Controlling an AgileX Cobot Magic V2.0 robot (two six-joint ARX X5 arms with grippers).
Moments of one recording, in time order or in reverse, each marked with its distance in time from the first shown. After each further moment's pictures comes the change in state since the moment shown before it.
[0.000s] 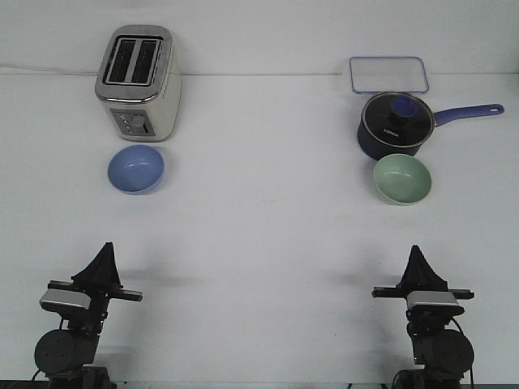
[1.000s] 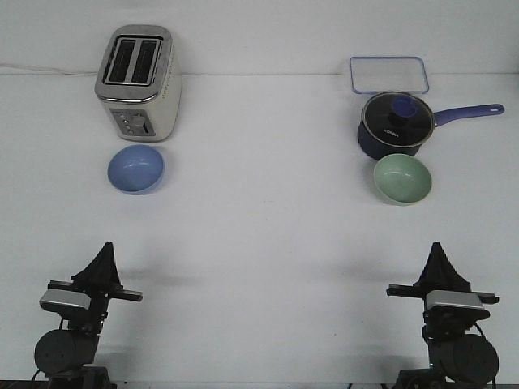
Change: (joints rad) left arm 0.000 0.000 0.000 0.000 0.000 0.000; right arm 0.000 0.069 0.274 -0.225 0.060 0.000
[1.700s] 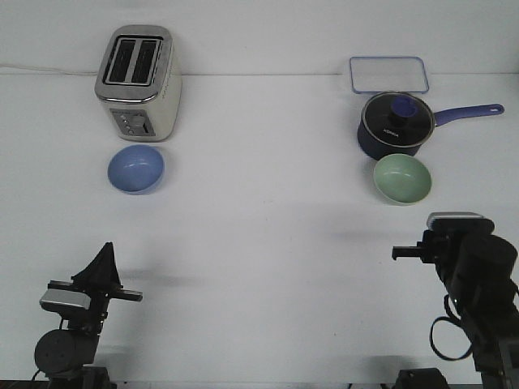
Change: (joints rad) left arm 0.000 0.000 0.000 0.000 0.000 0.000; right arm 0.000 0.704 0.717 -0.659 0.000 -0.003
